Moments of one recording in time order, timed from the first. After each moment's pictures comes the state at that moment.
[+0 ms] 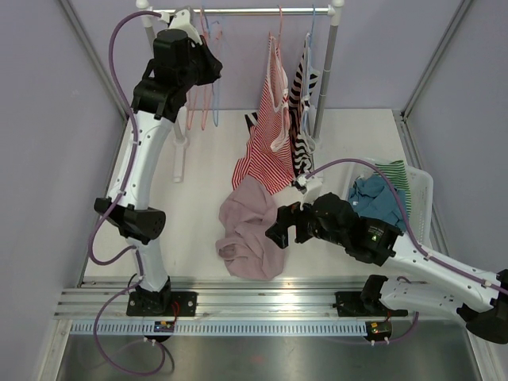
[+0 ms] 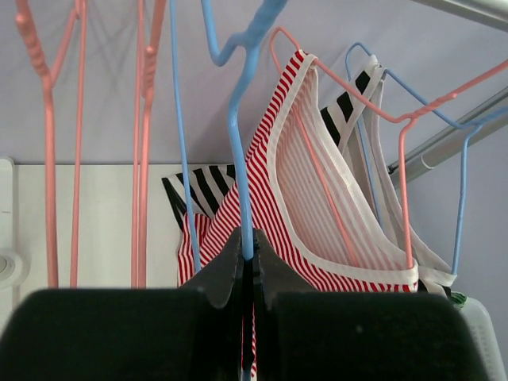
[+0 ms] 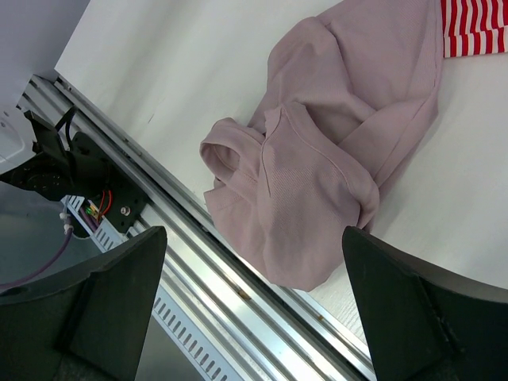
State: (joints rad) left arm -0.35 1.90 2.45 -0.75 -0.01 -0.41; right arm 1.02 0.92 0.87 -0.43 0.08 0.54
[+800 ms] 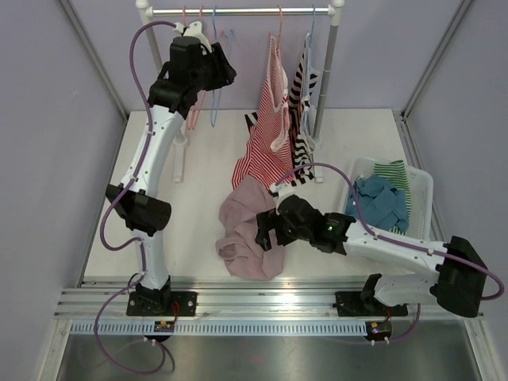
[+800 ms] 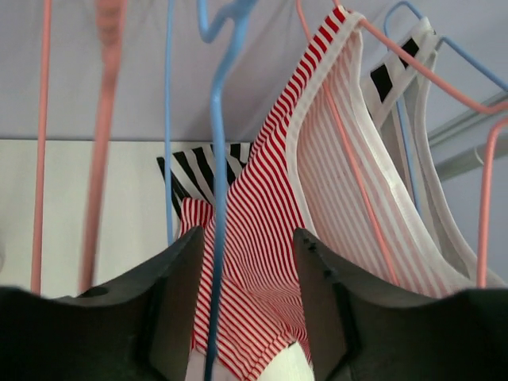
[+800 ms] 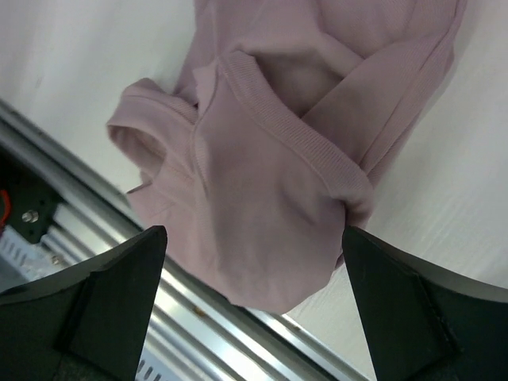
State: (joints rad) left arm -0.33 2.02 2.42 -0.68 0.03 -0.44; right arm 1.02 1.21 0.82 -0.32 0.08 0.55
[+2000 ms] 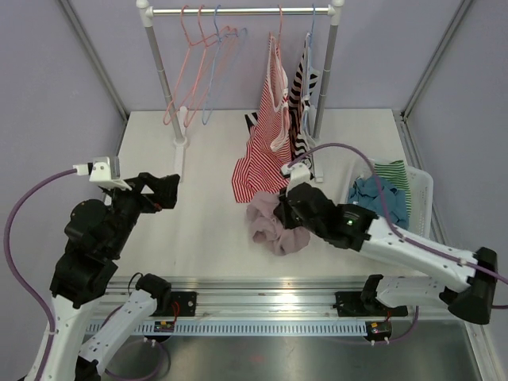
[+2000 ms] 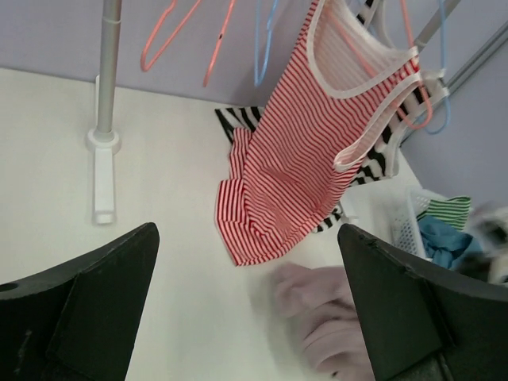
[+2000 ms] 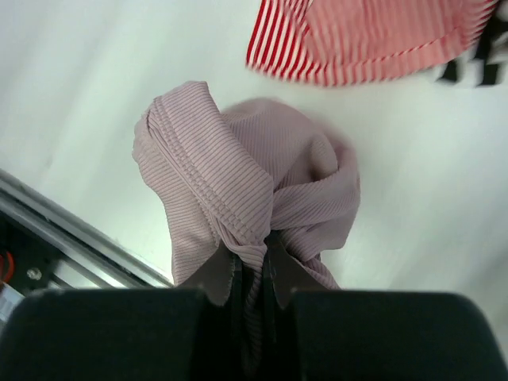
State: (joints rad) left arm -0.41 0.53 1.09 -0.60 -0.16 -0.38; right arm 1.05 1.20 1.00 -0.47 0.32 0.50
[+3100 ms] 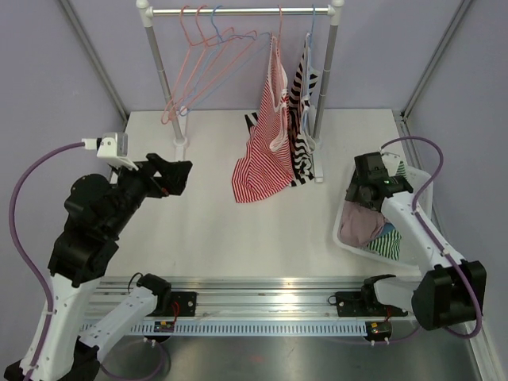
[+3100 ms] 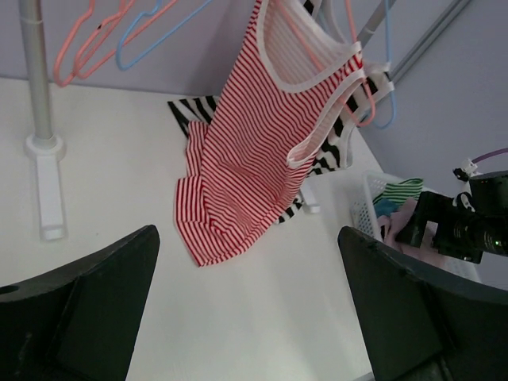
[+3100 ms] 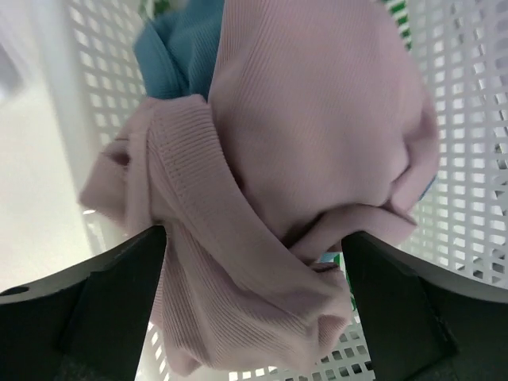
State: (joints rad) left arm -0.41 0.68 1.22 -0.63 -0.03 -0.41; right arm 0.20 1.23 0.97 -0.81 0.49 0.51
